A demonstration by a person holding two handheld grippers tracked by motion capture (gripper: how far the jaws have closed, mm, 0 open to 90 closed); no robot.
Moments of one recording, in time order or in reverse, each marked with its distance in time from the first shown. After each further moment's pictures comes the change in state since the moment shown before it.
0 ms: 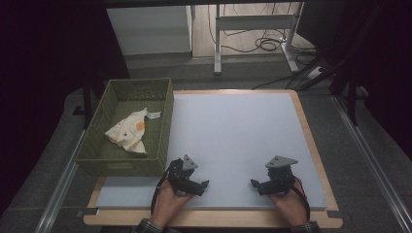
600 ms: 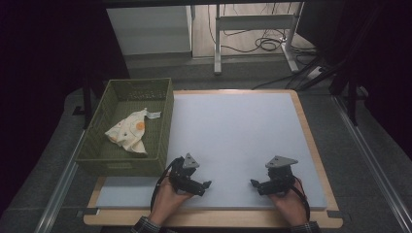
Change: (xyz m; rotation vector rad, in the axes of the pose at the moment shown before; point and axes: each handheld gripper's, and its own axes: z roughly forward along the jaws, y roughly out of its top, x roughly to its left) left arm -0.005 0.013 -0.010 -0.008 -0.073 0.034; right arm 0.000 0.000 0.000 0.000 -0.001 0.000
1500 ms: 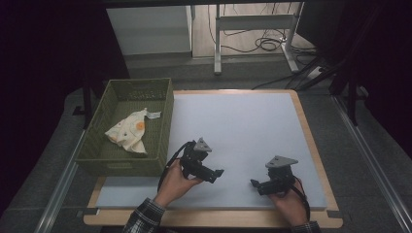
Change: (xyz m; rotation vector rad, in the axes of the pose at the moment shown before) left arm -0.002 0.064 -0.007 -0.012 -0.095 0.036; right arm 0.000 0.000 0.000 -0.001 0.002 0.001
